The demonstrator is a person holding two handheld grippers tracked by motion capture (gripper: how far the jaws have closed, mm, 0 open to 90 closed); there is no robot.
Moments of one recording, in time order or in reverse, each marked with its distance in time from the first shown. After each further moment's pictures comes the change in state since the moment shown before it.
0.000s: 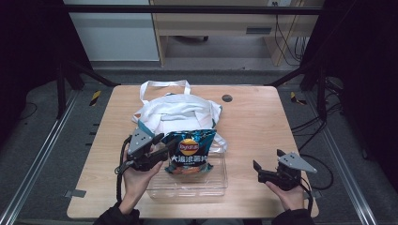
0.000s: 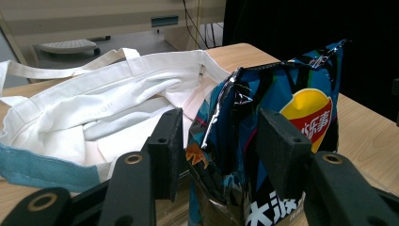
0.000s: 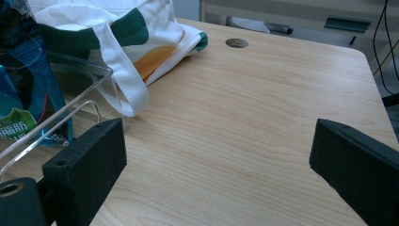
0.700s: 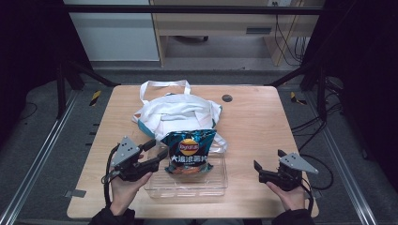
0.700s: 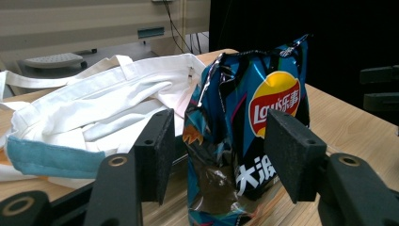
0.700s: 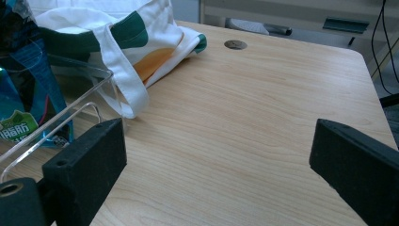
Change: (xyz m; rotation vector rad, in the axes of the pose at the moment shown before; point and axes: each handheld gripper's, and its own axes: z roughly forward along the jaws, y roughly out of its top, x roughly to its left) left arm 0.008 -0.015 -0.032 -0.041 -0.065 0.042; right arm -0.001 0.000 -0.003 -0.010 -0.003 0.004
